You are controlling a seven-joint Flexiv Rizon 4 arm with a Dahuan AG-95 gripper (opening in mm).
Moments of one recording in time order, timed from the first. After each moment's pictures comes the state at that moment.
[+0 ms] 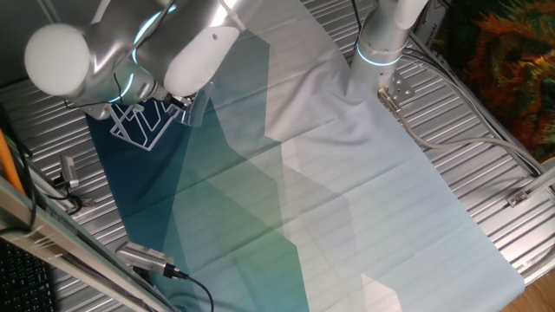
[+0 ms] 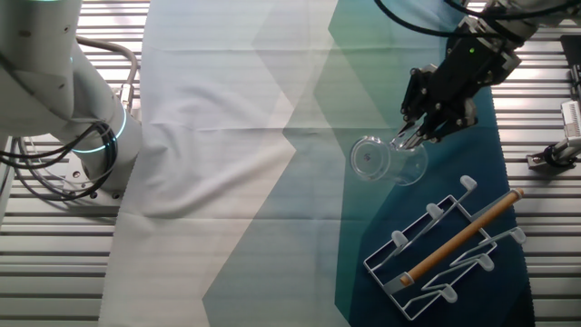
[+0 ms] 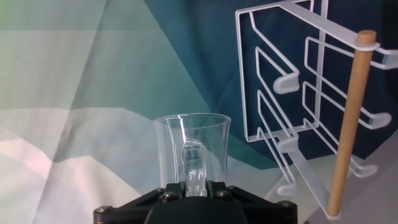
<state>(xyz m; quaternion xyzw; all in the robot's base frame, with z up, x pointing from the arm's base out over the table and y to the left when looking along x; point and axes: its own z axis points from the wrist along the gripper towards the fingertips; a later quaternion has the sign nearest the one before) 0.548 -0.055 0.214 0.22 -0.93 0.13 0.26</state>
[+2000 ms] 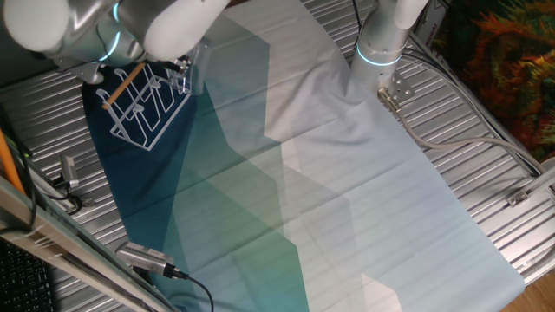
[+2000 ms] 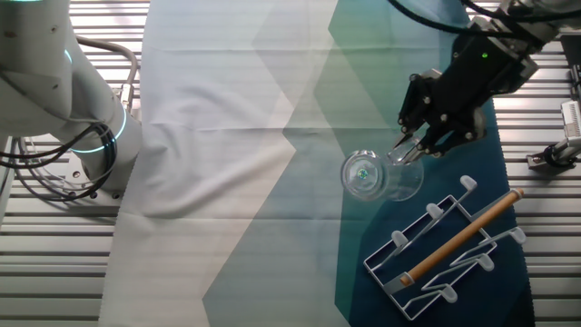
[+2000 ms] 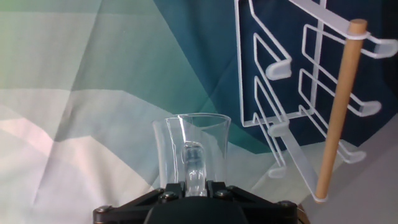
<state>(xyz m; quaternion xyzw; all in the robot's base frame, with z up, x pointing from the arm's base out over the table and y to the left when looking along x) 0.521 -0.108 0.270 0.26 -0.92 0.13 0.28</state>
